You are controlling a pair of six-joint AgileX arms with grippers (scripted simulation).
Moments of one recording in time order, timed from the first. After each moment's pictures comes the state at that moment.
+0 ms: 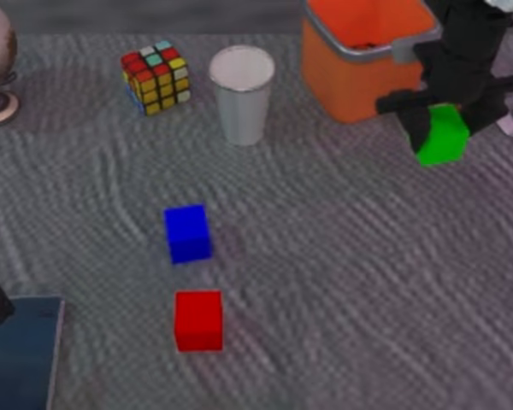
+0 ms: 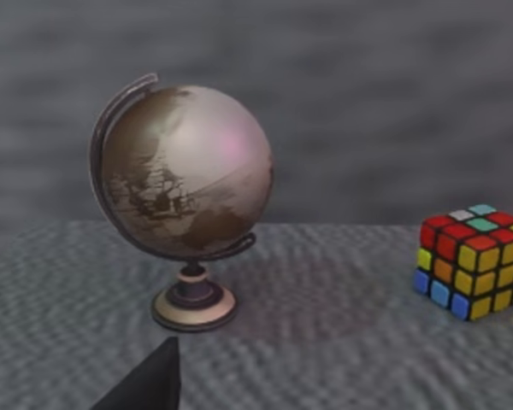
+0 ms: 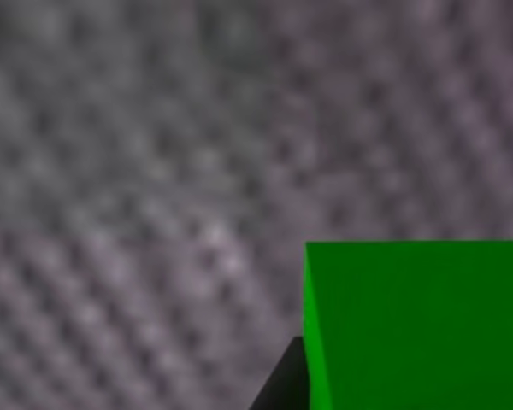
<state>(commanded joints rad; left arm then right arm) 0.02 0.00 0.00 0.00 0.00 0.00 0.25 2.44 2.24 -1.36 0.01 0.04</state>
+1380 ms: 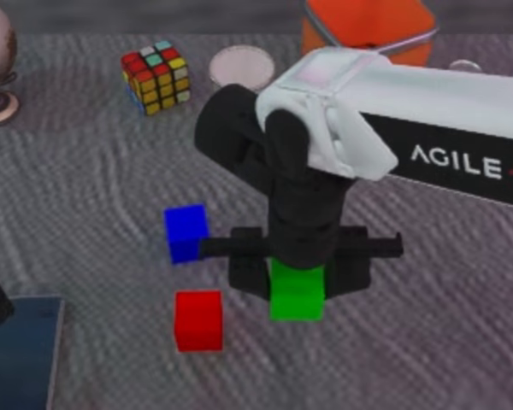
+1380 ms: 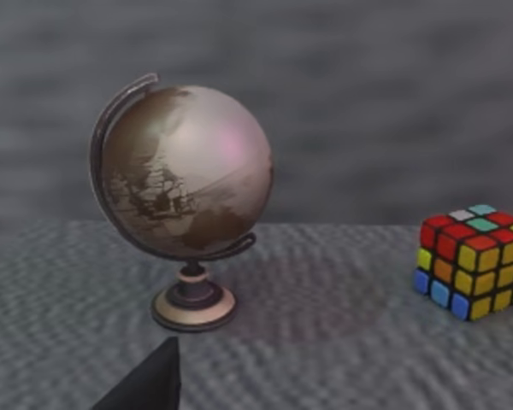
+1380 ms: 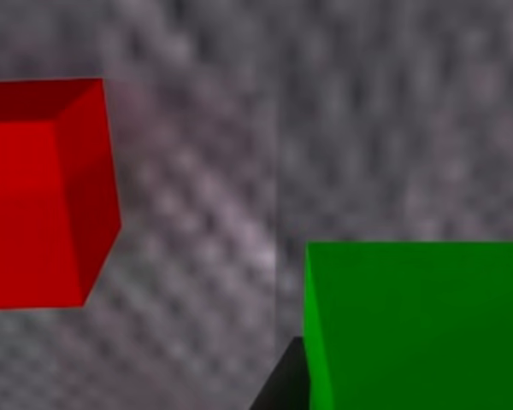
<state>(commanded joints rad) 0.02 0.00 0.00 0.00 0.00 0.00 0.85 2.03 1.63 -1.17 0.00 0.87</state>
